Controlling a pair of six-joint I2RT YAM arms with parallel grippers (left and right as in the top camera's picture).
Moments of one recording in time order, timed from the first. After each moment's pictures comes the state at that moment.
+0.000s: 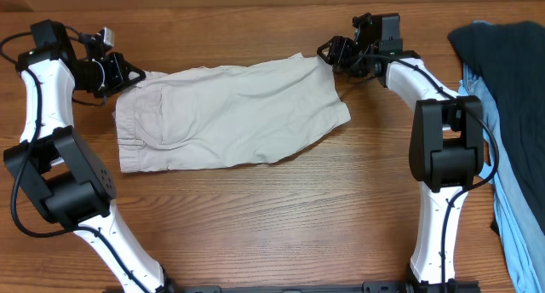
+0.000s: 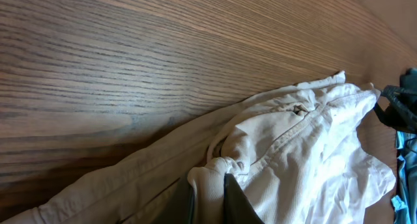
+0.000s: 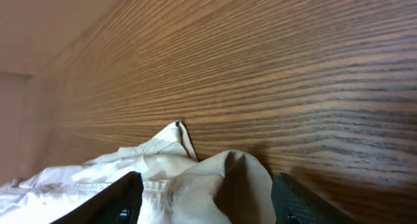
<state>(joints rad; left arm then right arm) 0.39 2.20 1.88 -0.96 0.68 0.06 0.09 2.36 1.74 -0.21 -0.56 0.48</state>
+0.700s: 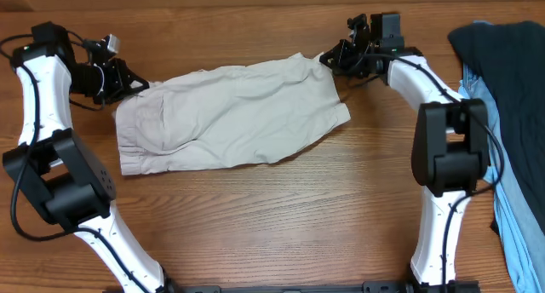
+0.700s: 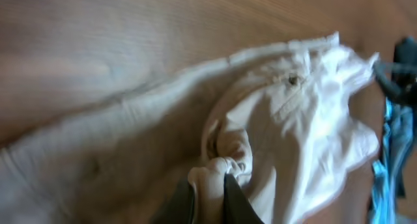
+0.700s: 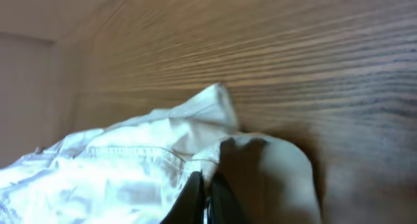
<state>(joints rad) 0.39 2.20 1.94 -1.19 0.68 0.15 0.09 2.30 1.74 -0.33 -0.66 0.39</state>
